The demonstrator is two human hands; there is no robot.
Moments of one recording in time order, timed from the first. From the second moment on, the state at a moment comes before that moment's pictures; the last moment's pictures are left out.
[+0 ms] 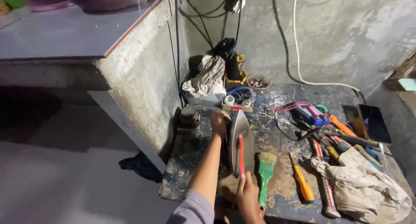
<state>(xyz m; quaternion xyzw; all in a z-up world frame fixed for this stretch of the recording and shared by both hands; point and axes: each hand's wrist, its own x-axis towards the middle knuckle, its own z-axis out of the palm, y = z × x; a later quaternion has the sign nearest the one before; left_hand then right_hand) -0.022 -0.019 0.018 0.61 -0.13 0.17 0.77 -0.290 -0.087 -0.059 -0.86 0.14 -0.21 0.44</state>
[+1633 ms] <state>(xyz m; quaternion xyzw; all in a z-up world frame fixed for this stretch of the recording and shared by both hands) -0.027 0.007 0.017 0.71 -0.11 0.21 0.66 -0.254 -0.063 -0.094 -0.86 0.26 -0.27 0.36</state>
